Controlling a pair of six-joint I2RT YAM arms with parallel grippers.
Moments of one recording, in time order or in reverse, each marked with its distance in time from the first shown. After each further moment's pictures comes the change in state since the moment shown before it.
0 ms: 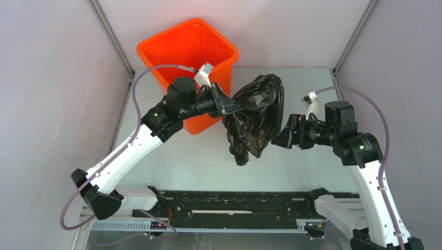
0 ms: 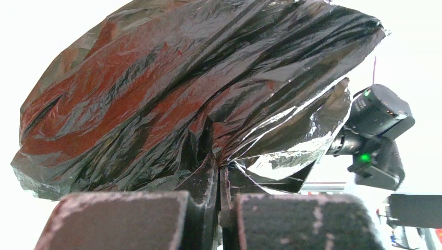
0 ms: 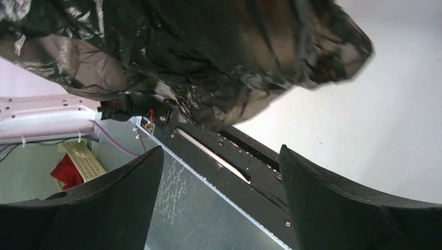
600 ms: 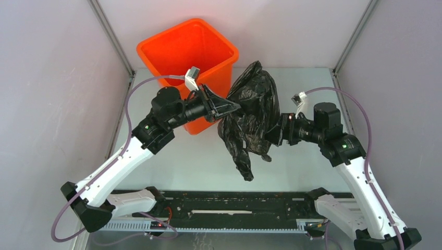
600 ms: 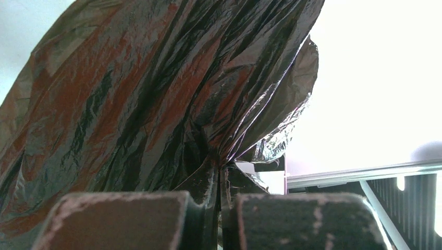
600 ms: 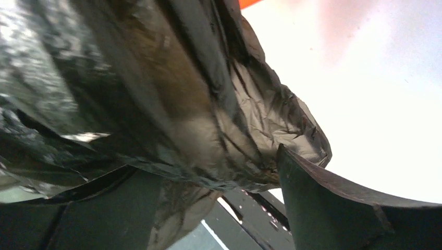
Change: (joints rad) left arm 0.003 -0.154 -0.187 0.247 0.042 -0.314; right arm 0.056 -0.046 -0.243 0.350 -0.039 0.027
